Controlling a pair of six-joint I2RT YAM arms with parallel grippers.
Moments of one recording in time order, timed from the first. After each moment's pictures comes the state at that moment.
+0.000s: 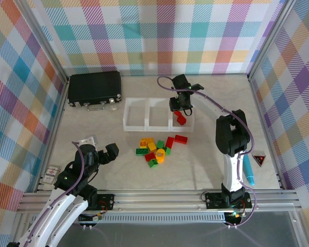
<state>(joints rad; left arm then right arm) -0.40 0.39 0.39 -0.63 -0.12 -0.66 0.47 2.04 1.71 -0.78 0.05 0.20</state>
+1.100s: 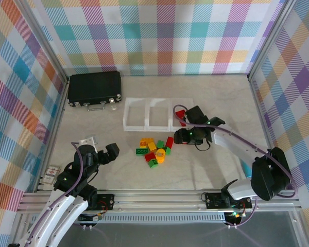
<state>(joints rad) -0.40 0.37 0.39 -0.62 -0.09 -0.67 0.59 1.39 0.97 -0.72 -0.17 0.53</state>
